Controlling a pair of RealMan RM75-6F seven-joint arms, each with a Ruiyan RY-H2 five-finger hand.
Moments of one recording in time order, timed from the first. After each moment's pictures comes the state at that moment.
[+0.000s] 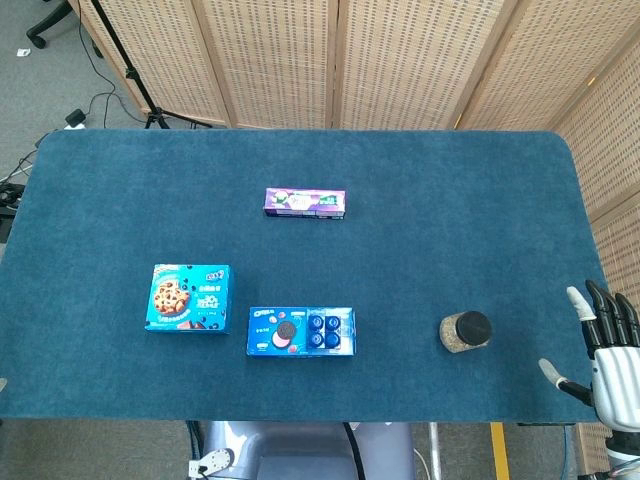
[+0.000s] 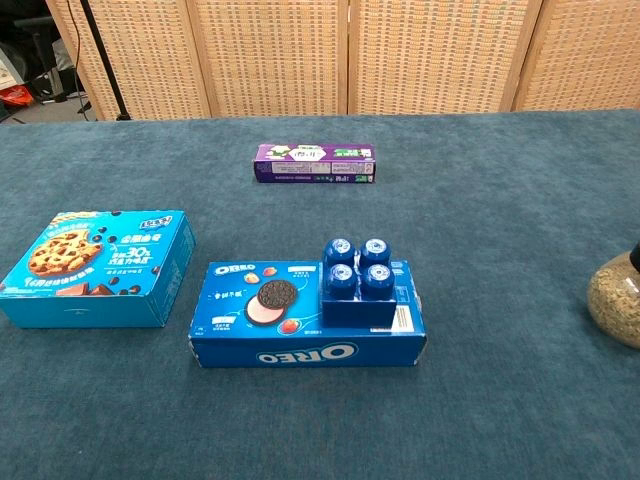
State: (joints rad) left arm 0.12 -0.95 0.00 -1.65 1.61 1.75 -0.26; right arm -0.02 -1.07 0.07 -1.77 -1.63 1.69 -0.10
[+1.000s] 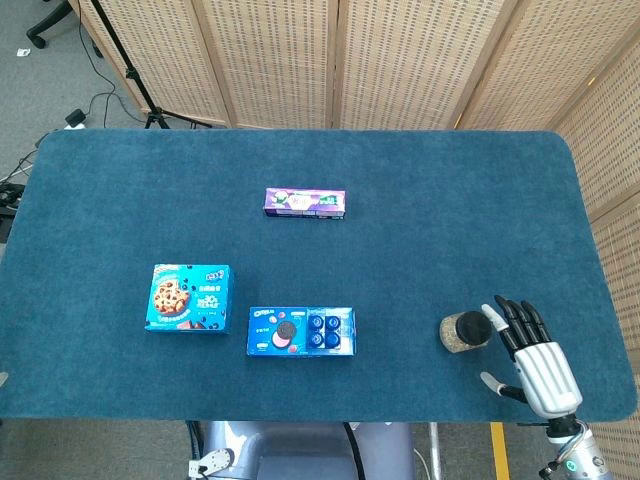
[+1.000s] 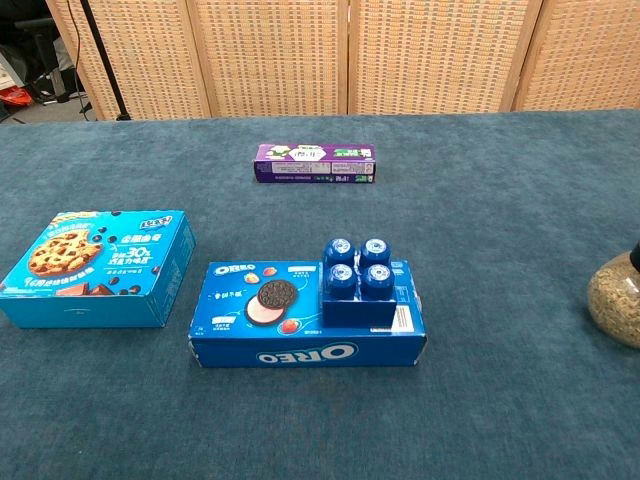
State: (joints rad) left arm 0.10 -0.95 -0.01 -1.67 1.56 1.70 -0.26; right arm 0.09 -1.29 0.01 -1.49 -1.77 1.54 0.03
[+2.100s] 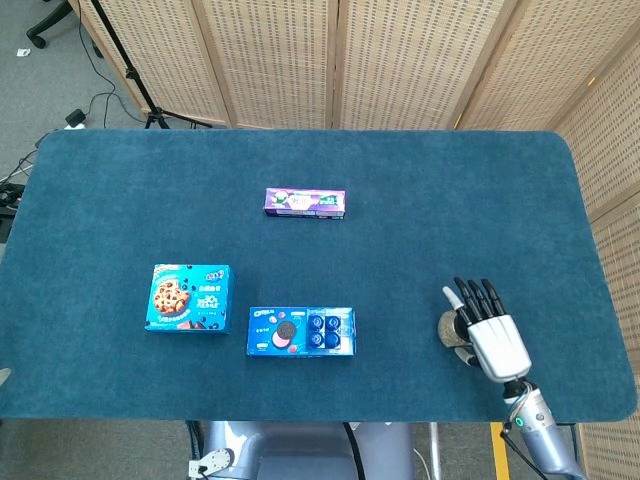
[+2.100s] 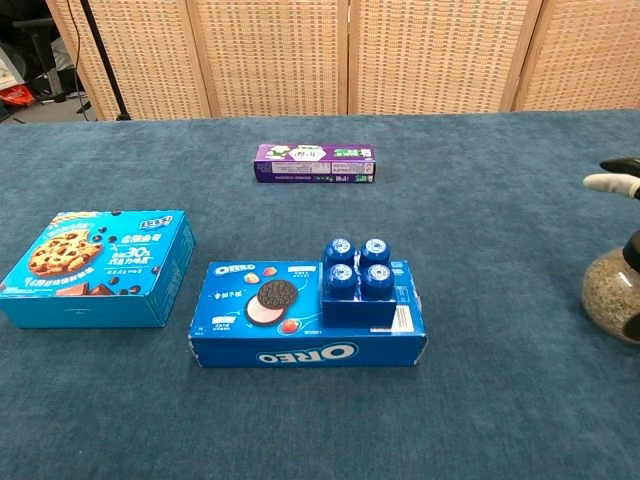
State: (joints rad) left arm 0.08 -0.95 -0.02 -1.68 1.55 1.67 -0.23; right arm 0.24 -1.52 0.06 -1.23 -1.69 1.42 -0.18
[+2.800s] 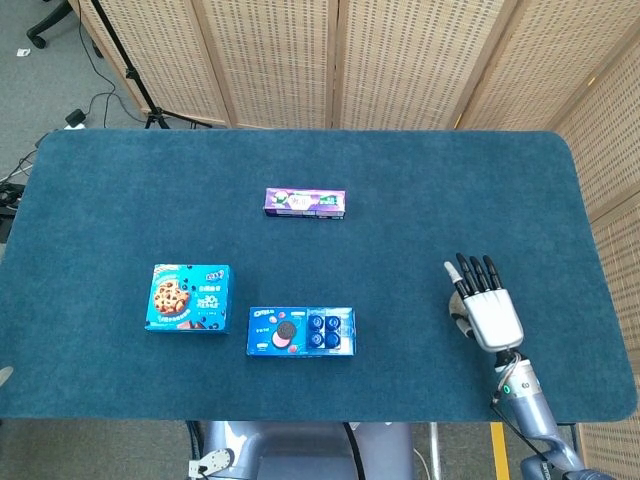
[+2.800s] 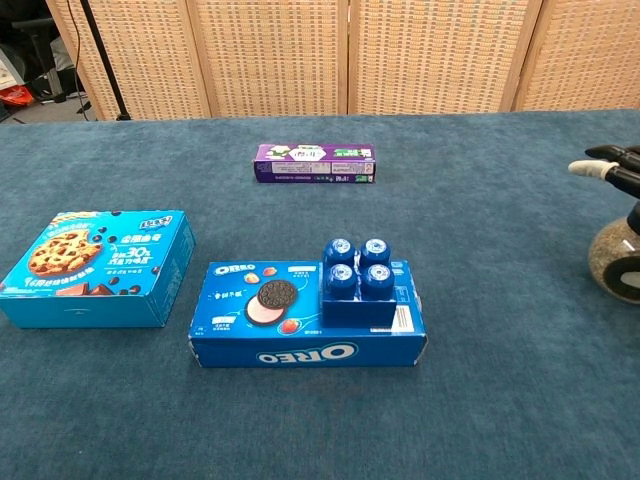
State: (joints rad) left arm 0.07 -0.95 -0.03 -1.69 1.53 1.65 -0.22; right arm 0.33 -1.58 0.14 -1.13 -1.56 1.30 -0.29
